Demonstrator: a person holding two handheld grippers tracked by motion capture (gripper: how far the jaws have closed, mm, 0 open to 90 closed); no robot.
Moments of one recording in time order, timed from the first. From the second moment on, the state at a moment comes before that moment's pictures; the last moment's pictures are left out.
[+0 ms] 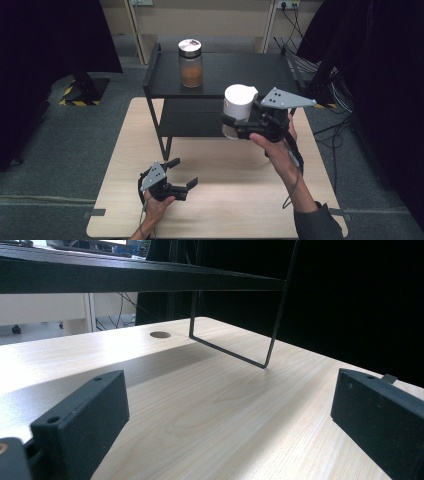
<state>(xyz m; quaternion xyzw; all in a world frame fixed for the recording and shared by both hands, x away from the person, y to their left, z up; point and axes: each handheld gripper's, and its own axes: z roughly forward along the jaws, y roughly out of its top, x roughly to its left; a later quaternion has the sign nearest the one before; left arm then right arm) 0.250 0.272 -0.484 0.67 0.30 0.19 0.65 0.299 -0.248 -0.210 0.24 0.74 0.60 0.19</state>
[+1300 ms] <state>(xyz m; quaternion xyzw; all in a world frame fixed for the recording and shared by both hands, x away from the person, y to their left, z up) 0.251 0.274 -0.485 0.67 0.30 0.19 0.65 0.362 -0.182 -0.167 0.33 0.69 0.58 0.28</state>
